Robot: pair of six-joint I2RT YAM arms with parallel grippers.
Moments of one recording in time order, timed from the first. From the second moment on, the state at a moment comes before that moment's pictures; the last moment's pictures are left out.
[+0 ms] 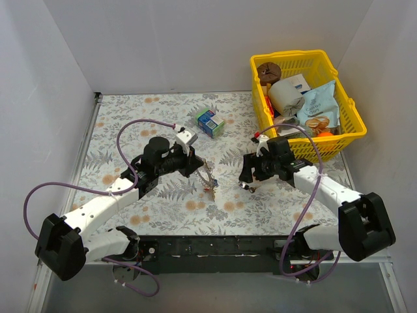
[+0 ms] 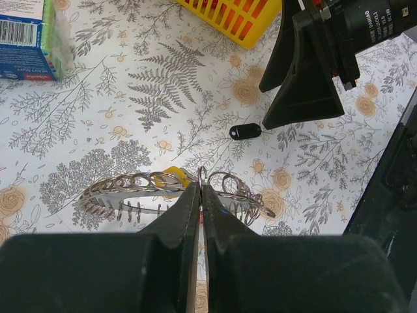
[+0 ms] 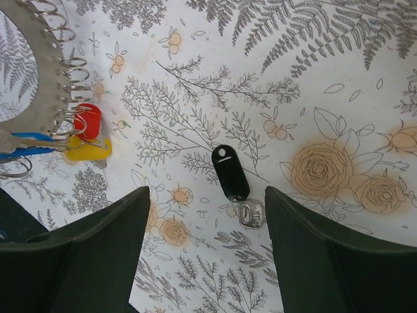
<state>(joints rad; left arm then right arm) -0.62 1.11 0.75 0.00 0.36 -0.10 0.44 1.28 0.71 -0.25 -0.37 0.21</state>
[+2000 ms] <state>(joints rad) -0.62 1.11 0.74 0.00 0.40 -0.11 0.51 1.48 0.75 -0.38 -0.20 0.18</state>
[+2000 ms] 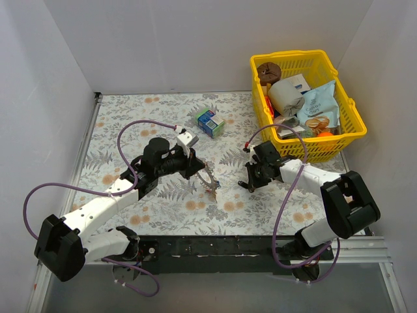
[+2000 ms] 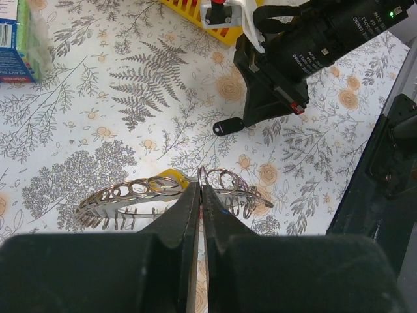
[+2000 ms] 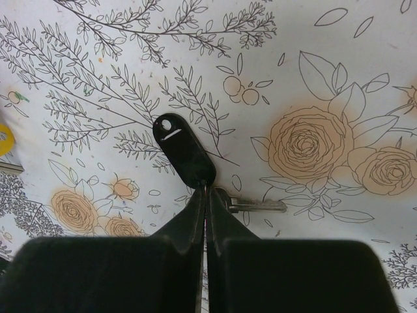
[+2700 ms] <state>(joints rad) -0.62 1.10 0.74 -0.04 0.40 -0.11 0.52 1.39 0.80 -0.42 -0.27 0.10</state>
